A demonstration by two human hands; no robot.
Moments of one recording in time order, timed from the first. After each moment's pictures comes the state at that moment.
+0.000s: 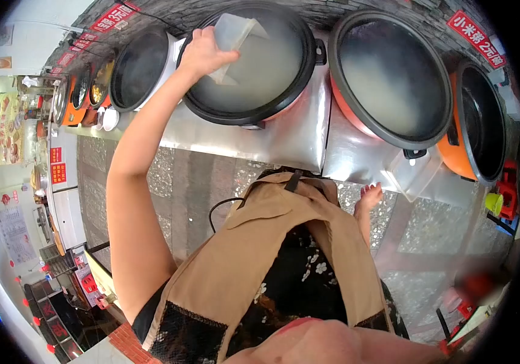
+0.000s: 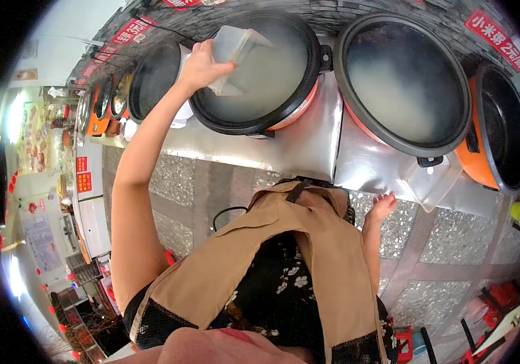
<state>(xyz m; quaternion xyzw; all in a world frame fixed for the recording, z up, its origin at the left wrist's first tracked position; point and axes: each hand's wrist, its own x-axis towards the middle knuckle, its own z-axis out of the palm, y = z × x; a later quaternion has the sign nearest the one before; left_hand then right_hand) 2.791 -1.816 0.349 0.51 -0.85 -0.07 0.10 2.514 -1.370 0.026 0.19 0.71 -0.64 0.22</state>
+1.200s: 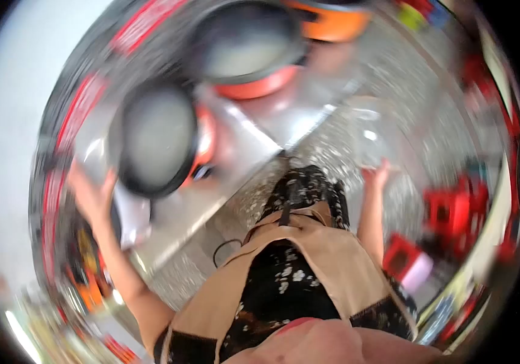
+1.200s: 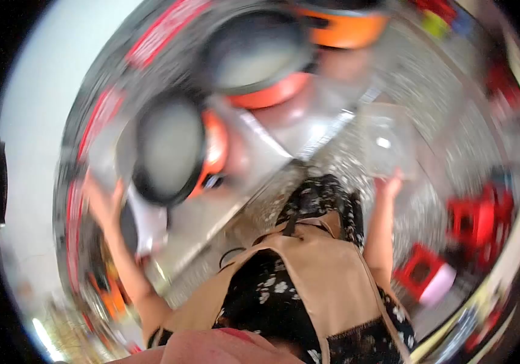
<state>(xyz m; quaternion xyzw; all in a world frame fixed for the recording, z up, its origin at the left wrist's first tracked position) 2.693 -1.696 0.495 0.23 -0.93 0.21 0.21 2.481 -1.093 0.134 0.42 0.48 -0.77 0.00</state>
